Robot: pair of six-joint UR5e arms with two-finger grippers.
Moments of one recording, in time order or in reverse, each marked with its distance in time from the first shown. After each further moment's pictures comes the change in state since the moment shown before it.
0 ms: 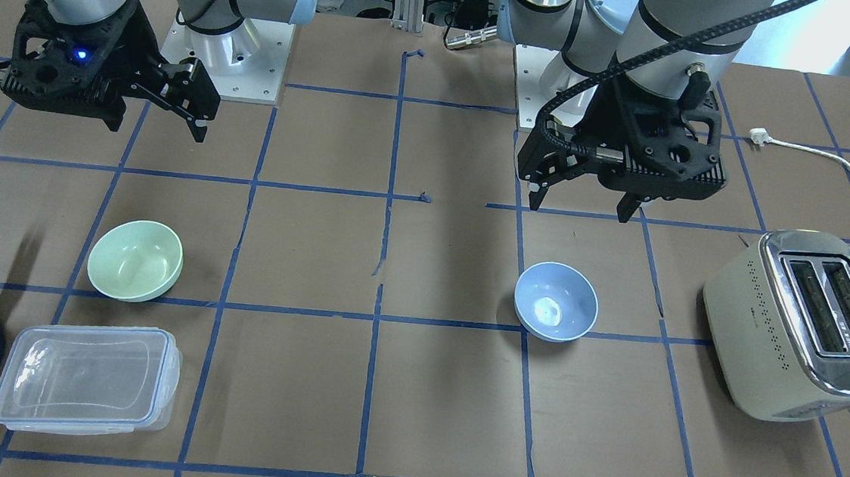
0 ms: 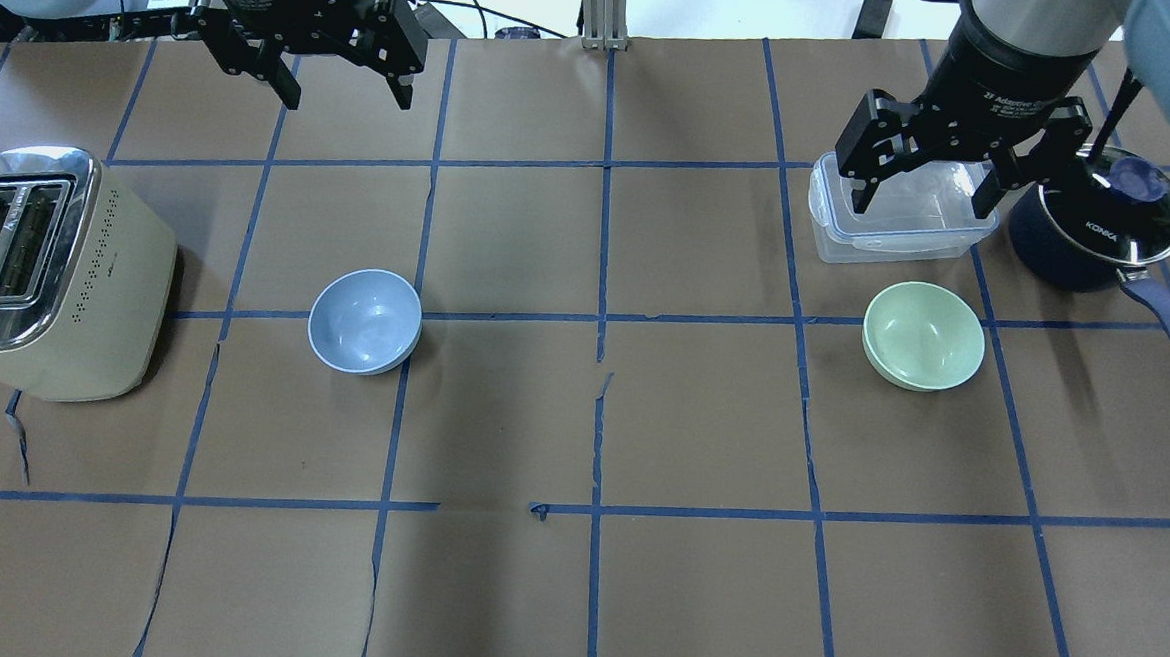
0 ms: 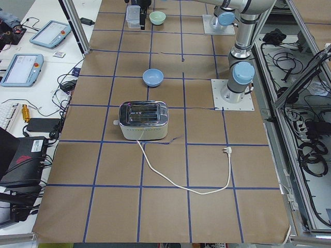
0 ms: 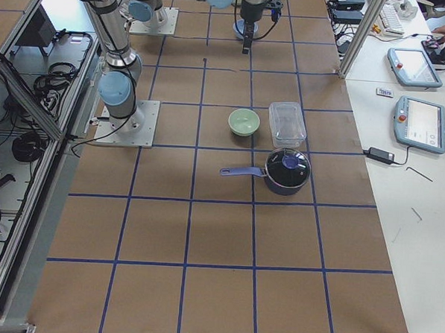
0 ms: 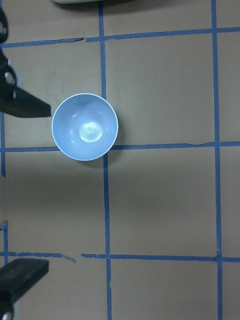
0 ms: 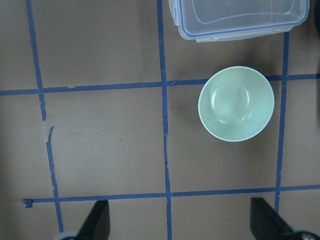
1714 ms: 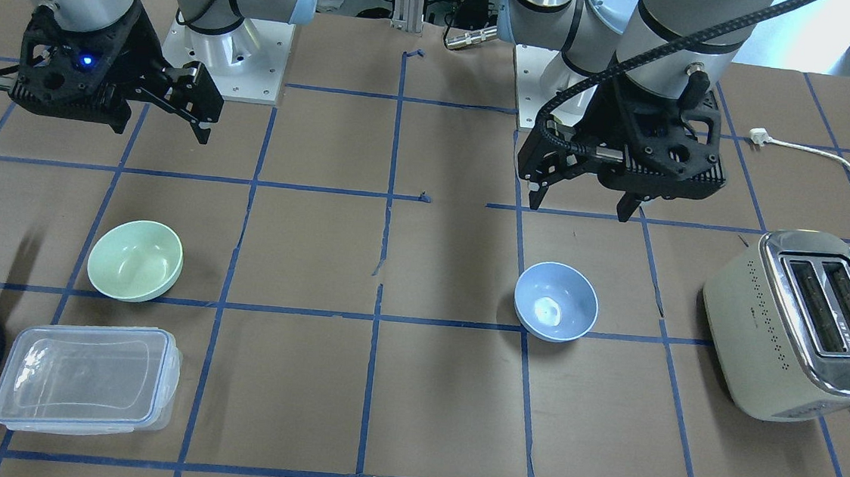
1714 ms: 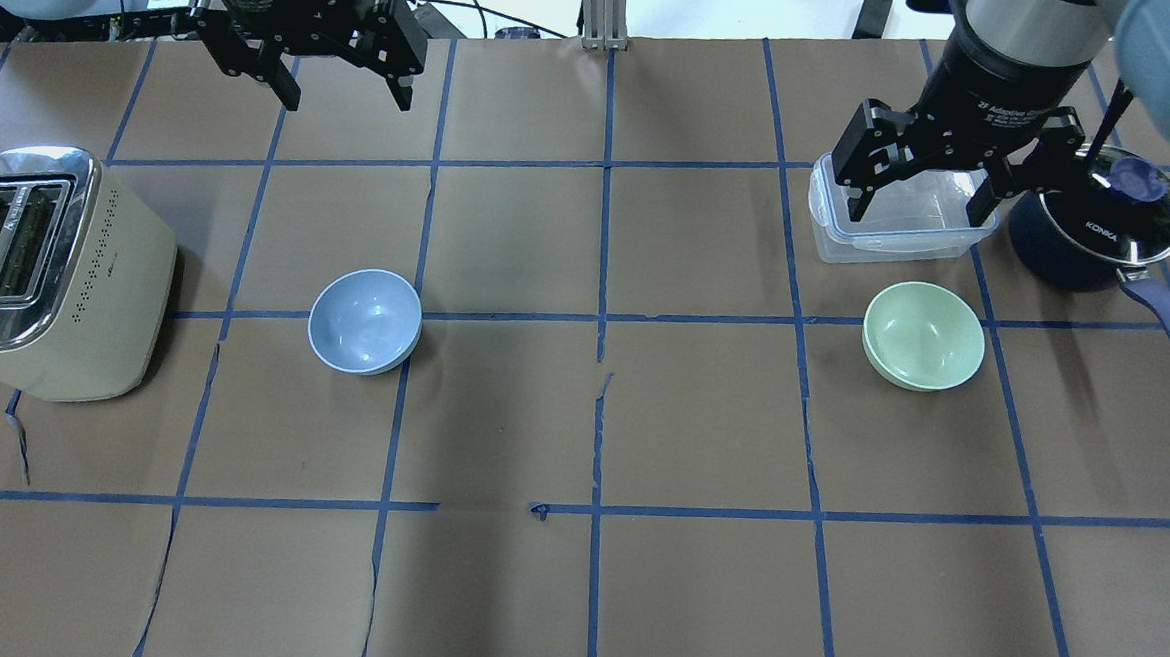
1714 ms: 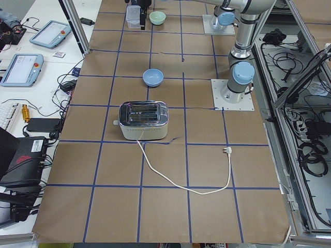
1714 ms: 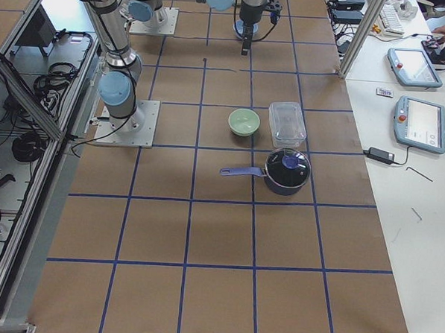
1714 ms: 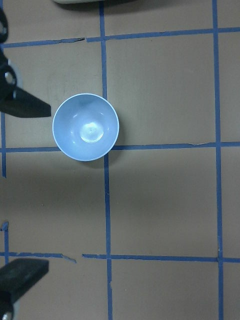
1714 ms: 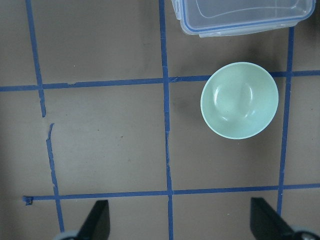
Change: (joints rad) left arm 0.000 0.000 -0.002 -0.002 0.000 0.000; right arm 0.000 0.000 0.014 -0.001 0.006 -0.001
